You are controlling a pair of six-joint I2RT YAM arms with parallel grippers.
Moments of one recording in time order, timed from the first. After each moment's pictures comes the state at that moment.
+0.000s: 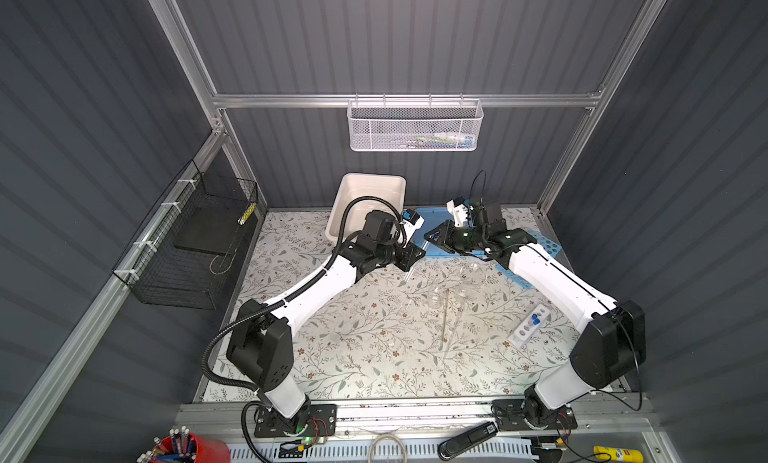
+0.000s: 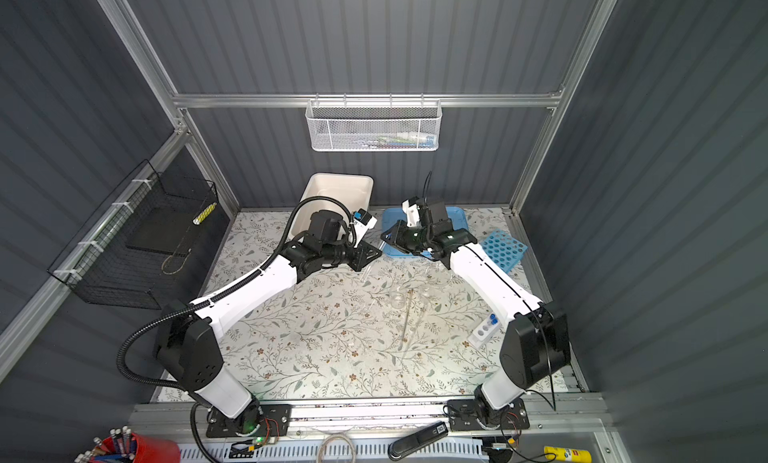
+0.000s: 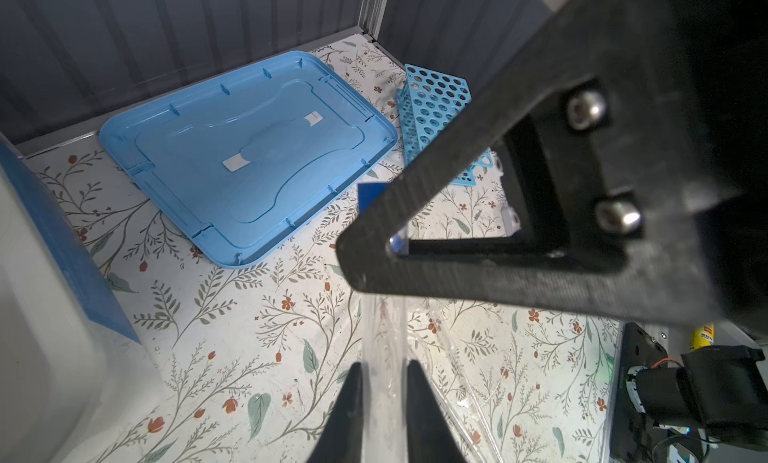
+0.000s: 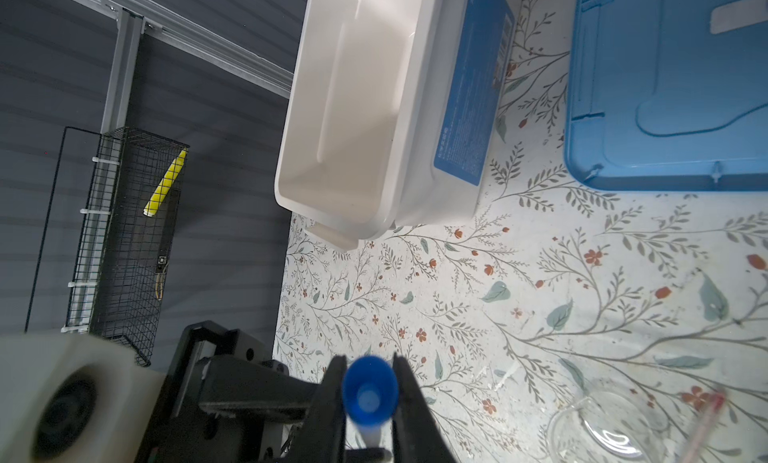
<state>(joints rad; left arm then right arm) -0.65 1.65 1.39 -0.33 0.42 -0.07 0.43 1.59 1.40 -0.42 -0.47 0.73</state>
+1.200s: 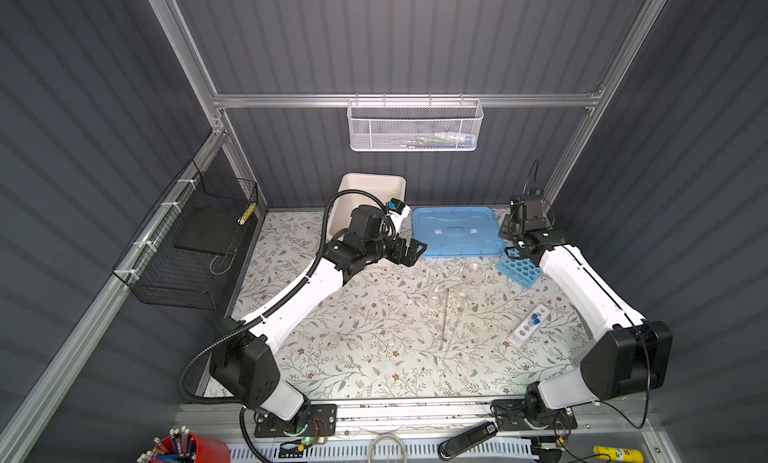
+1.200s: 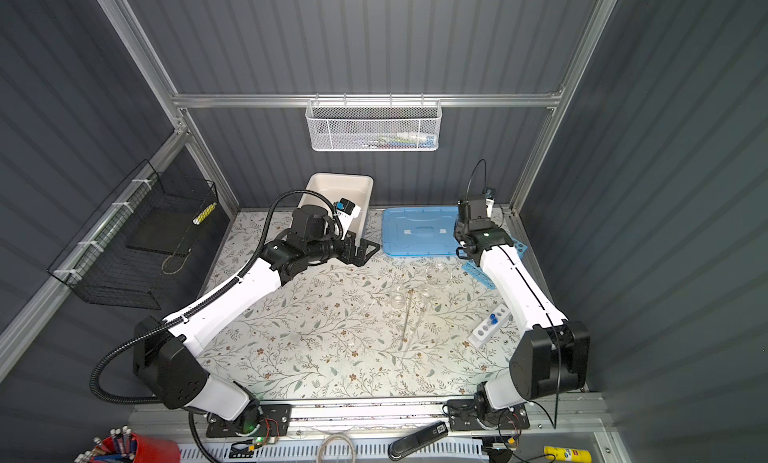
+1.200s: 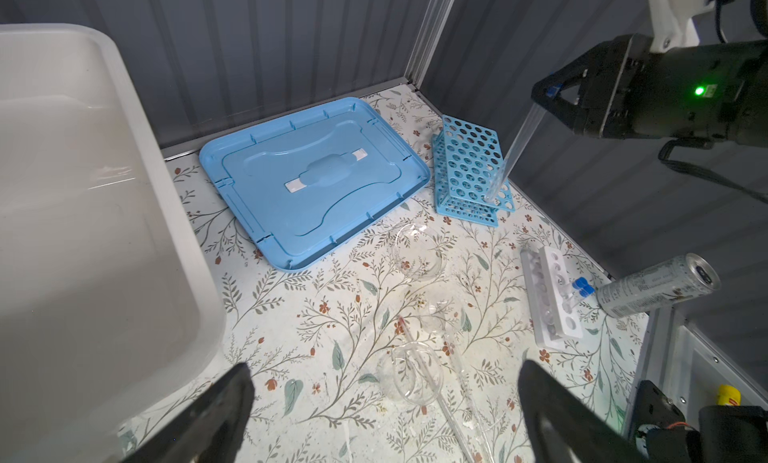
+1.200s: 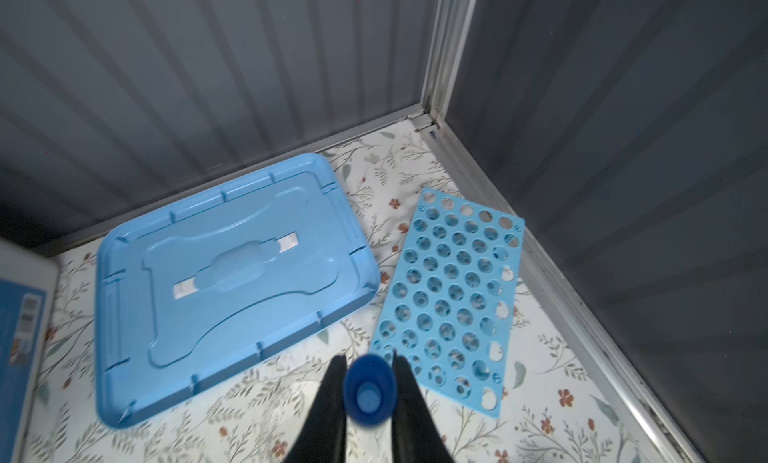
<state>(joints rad) -0.61 1.54 1.39 -0.37 0.29 -0.14 0.16 1.50 1.35 -0.51 0.50 0.36</state>
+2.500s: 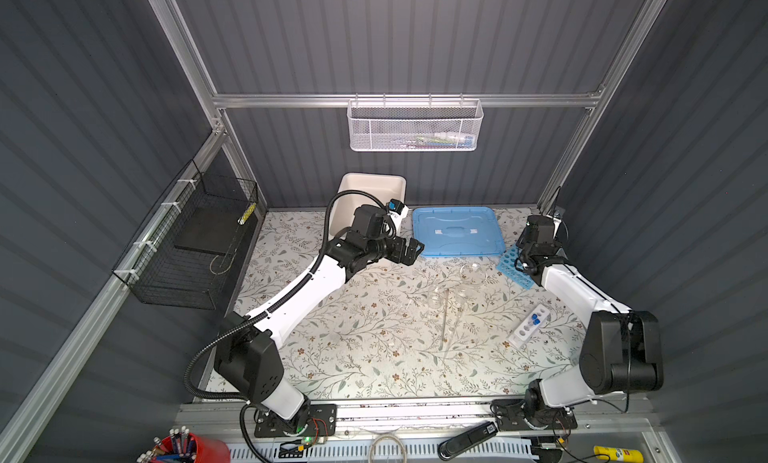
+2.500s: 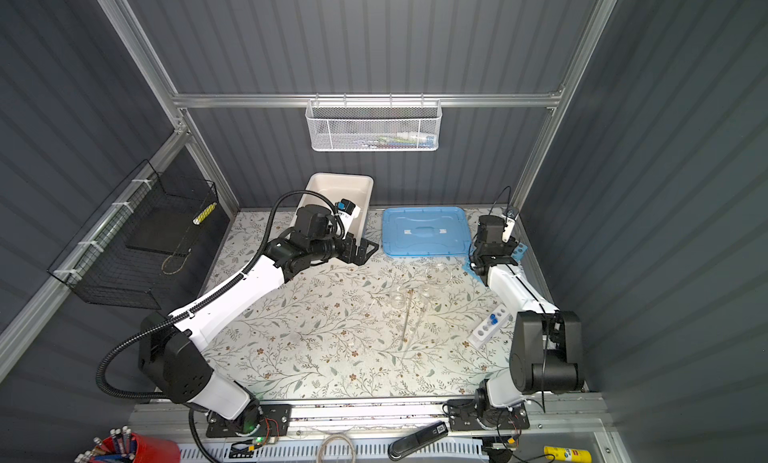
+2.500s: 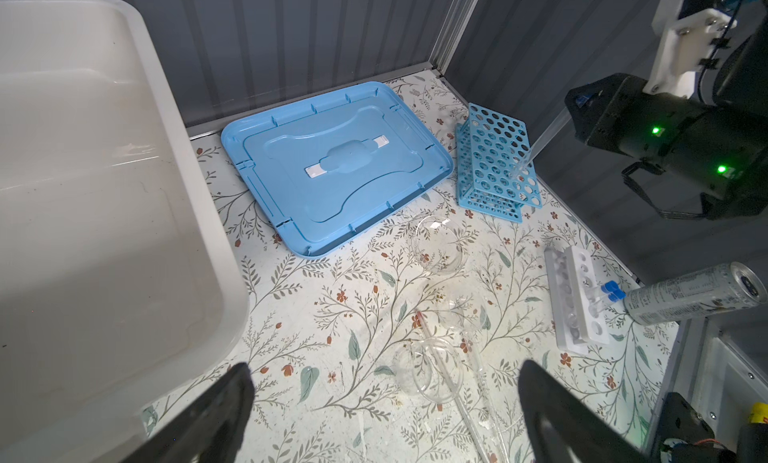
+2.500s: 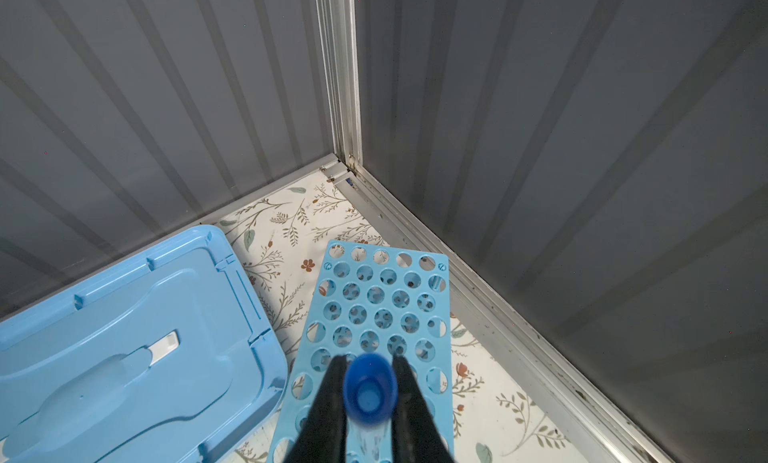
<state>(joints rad) -0.61 1.57 1.41 -0.40 0.25 -0.15 0.01 1.51 0.99 0.06 0.58 0.29</state>
